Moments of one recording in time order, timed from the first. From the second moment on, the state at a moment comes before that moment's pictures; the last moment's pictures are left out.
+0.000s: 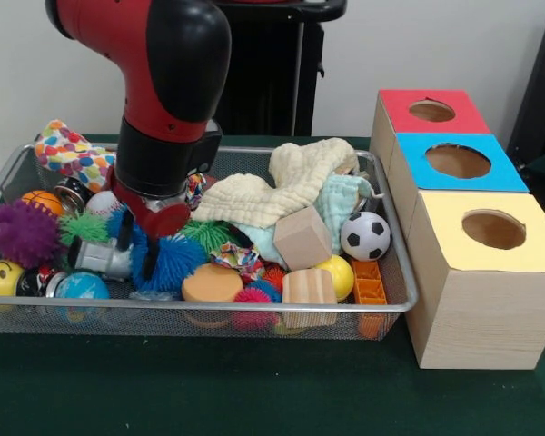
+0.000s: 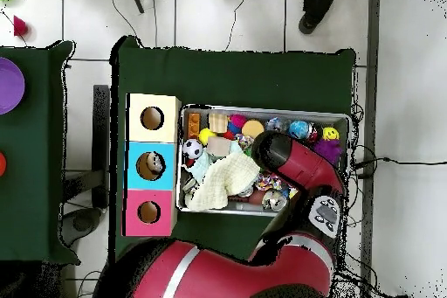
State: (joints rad) arm -0.15 -0.25 -0.42 1.46 0.35 0.35 2.08
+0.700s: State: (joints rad) arm -0.15 -0.25 -0.45 1.44 0.35 0.45 2.08
